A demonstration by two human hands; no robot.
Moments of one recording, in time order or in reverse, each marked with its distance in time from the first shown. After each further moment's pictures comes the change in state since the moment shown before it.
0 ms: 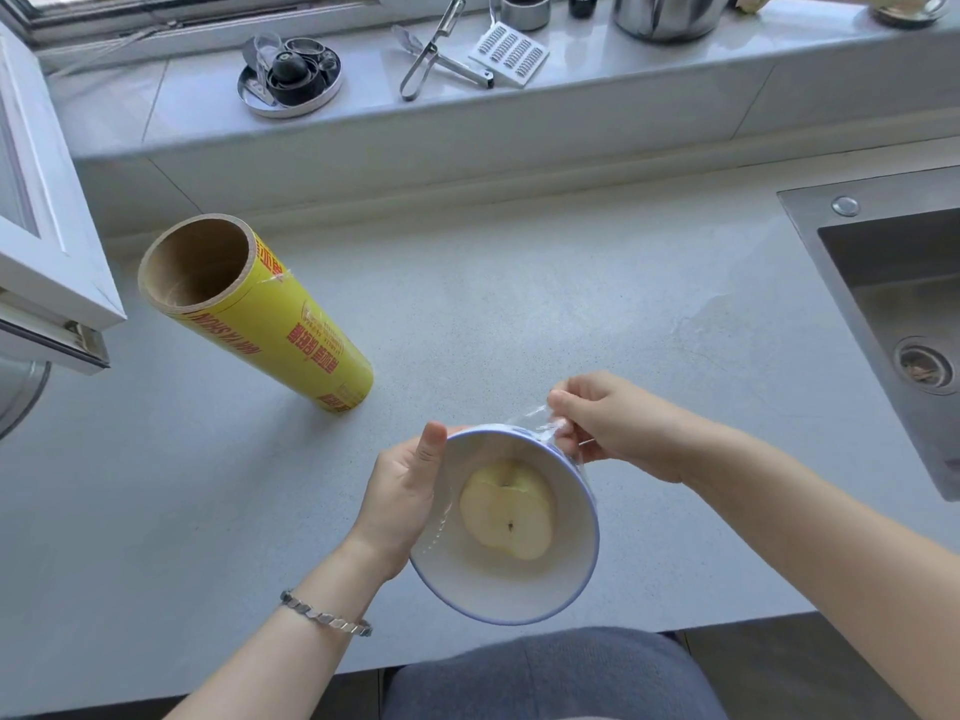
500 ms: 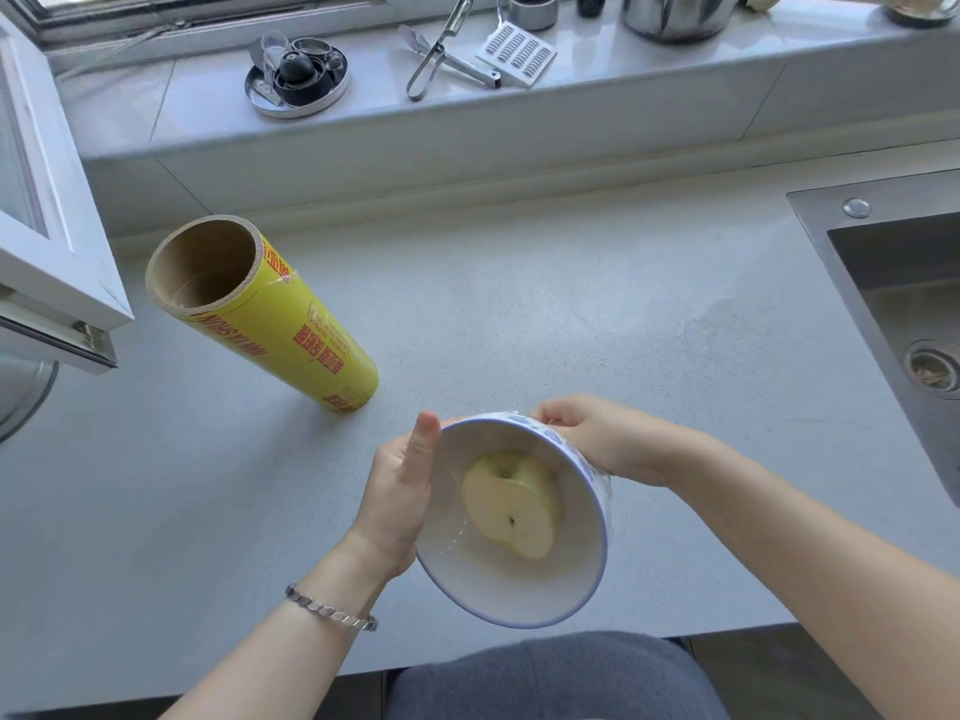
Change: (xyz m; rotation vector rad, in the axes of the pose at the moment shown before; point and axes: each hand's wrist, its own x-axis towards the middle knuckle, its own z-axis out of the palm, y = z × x) left_hand 0.003 0.002 -0.002 -0.097 0.012 0.023; right_hand 0.018 0.016 0.005 -0.232 -0.117 0.018
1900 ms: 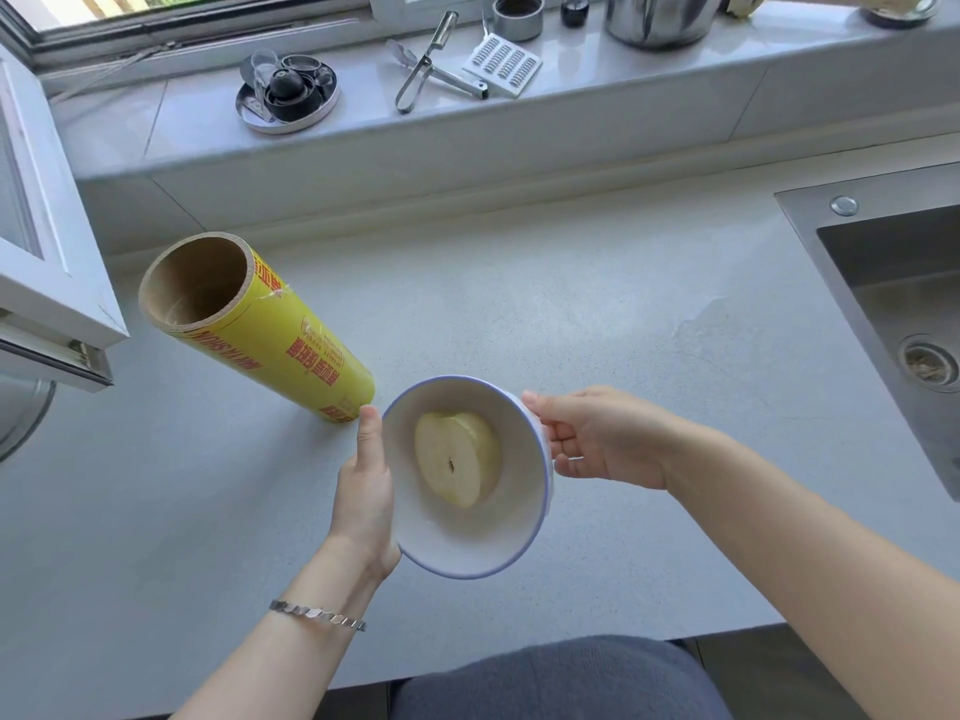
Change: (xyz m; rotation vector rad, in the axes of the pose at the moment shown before) left_hand 0.016 -0.007 -0.013 -0.096 0.380 -0.169; right_hand -0.005 -0.004 -0.009 0.572 -0.076 0.099
